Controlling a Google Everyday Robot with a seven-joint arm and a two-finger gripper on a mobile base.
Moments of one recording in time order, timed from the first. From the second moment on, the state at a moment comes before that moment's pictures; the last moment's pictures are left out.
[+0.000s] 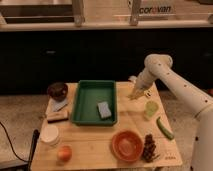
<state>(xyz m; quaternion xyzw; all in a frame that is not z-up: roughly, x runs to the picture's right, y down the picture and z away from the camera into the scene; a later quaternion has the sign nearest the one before) 0.189 0.024 0.844 -0.30 -0.11 0.11 0.94</state>
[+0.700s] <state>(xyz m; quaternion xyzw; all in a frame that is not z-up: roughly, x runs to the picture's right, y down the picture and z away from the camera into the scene) 0.165 0.037 0.815 -0.31 -0.15 0.05 0.94</state>
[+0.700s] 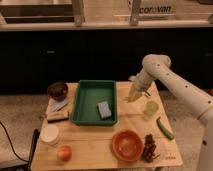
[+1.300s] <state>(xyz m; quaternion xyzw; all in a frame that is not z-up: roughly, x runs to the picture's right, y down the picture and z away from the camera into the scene) 0.148 0.076 0.756 -0.32 -0.26 -0.06 0.91</state>
